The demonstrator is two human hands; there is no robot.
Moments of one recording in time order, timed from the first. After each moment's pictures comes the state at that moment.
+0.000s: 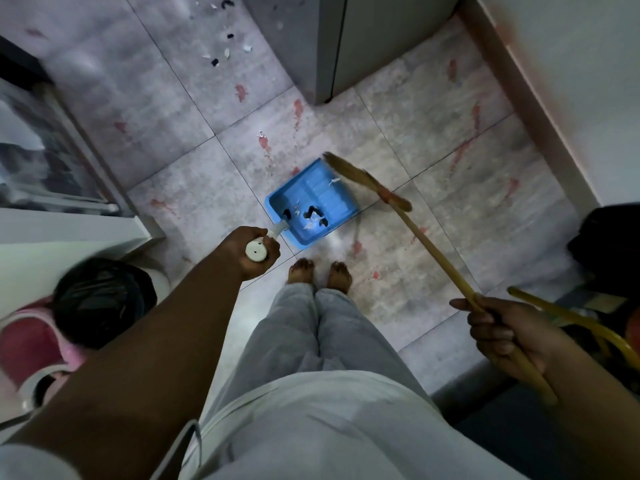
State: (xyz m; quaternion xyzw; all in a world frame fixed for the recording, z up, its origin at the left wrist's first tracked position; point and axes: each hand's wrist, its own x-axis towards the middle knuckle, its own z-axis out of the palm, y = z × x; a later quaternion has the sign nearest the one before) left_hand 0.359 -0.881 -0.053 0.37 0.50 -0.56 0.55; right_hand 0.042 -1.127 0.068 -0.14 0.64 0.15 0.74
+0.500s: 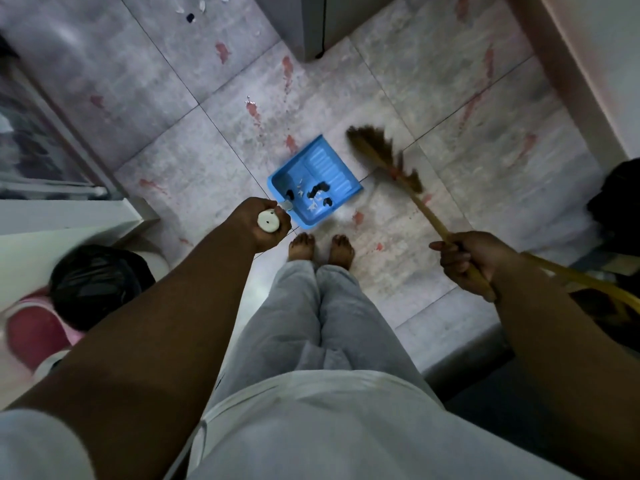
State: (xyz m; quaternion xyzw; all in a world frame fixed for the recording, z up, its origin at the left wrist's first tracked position) left_hand 0.341 -0.926 -0.082 0.41 0.51 -0.55 0.52; right_hand 0.081 -1.152 -0.024 -0.15 0.68 0.16 0.70
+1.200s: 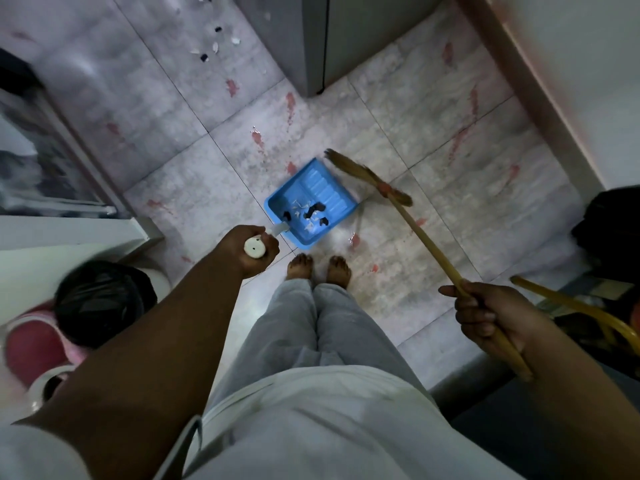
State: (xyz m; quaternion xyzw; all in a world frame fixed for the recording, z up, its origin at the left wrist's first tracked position) left_hand 0.347 -0.895 -0.064 0.38 0.51 -0.54 0.55; right_hand 0.045 -1.133 0.053 -0.14 0.65 0.14 0.73
